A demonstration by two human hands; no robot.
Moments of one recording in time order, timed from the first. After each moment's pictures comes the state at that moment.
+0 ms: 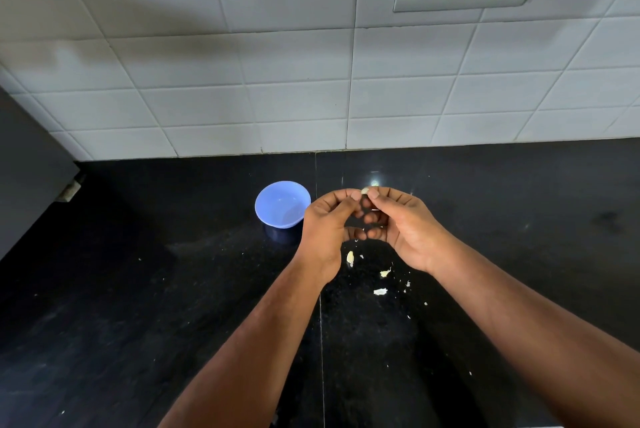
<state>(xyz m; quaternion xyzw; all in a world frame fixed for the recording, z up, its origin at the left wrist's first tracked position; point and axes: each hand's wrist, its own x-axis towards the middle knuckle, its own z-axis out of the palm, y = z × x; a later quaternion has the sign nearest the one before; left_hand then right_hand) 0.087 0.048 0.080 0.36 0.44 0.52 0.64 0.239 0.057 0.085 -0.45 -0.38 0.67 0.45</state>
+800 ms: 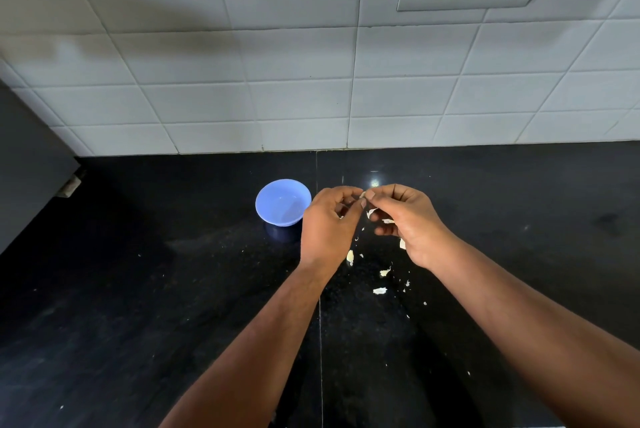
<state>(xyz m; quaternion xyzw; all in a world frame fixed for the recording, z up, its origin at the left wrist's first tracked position) 0.084 0.053 0.062 0.55 0.55 0.49 0.39 0.237 0.058 0.092 -0.55 -0.40 0.58 0.45</state>
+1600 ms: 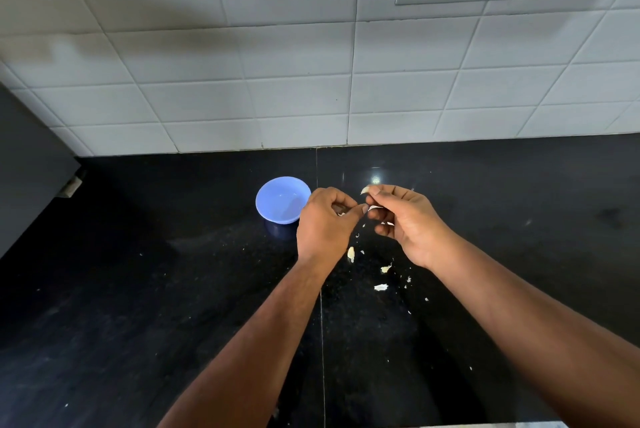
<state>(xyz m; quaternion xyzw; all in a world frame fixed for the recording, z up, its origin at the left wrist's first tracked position) 0.080 0.056 0.058 0.56 0.62 0.43 0.36 0.240 0.060 0.081 -0.52 -0.34 0.64 0.46</state>
